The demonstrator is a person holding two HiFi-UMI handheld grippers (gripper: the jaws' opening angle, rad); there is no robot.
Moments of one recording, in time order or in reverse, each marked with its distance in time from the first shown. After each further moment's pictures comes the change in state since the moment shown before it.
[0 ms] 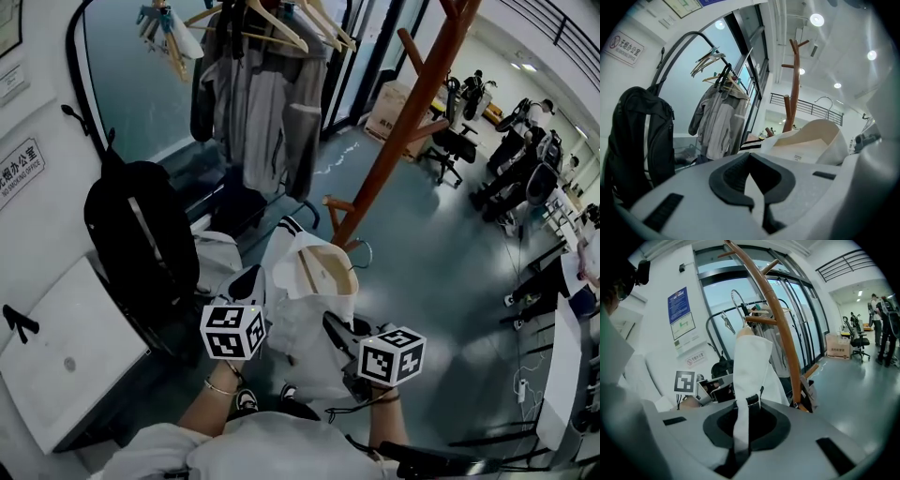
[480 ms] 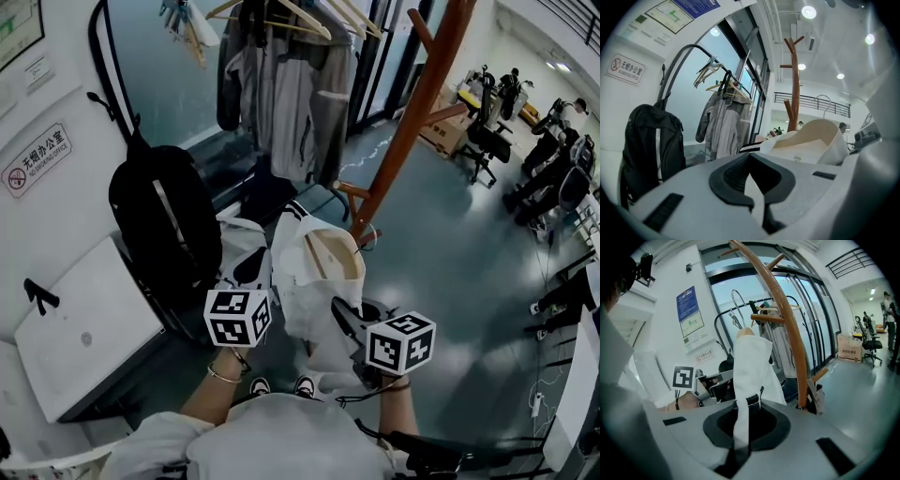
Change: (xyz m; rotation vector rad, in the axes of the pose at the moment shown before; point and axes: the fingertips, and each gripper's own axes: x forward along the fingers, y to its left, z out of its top) left arm -0.016 0.002 0.017 0.068 -0.014 0.105; right arm 0.004 0.002 0.006 -0.060 0.035 0.102
